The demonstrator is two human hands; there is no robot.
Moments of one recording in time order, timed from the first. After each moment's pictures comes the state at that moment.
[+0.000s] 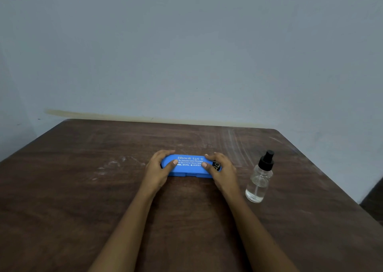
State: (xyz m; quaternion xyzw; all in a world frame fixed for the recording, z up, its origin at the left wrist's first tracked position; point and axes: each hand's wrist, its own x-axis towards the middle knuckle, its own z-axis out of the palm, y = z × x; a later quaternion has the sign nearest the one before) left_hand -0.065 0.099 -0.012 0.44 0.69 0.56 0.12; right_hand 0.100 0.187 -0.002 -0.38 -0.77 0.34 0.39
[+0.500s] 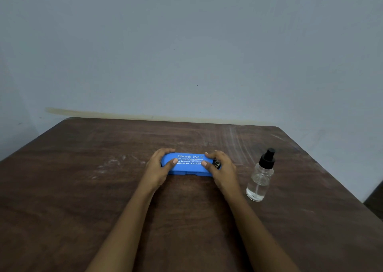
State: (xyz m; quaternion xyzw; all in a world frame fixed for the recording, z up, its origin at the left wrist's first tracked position) left_hand -0.065 0.099 -0.010 0.45 0.71 0.53 0.12; right_hand 0.098 0.186 0.000 -0.38 -0.76 0.35 0.38
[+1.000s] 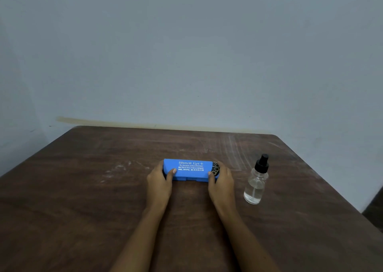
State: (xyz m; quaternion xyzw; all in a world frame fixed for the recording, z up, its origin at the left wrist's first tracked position) left_hand -0.033 0.078 -0.009 0.35 0.77 0.54 -0.01; right_hand 0.100 0.151 -0.002 -0.45 -0.75 0.29 0.40
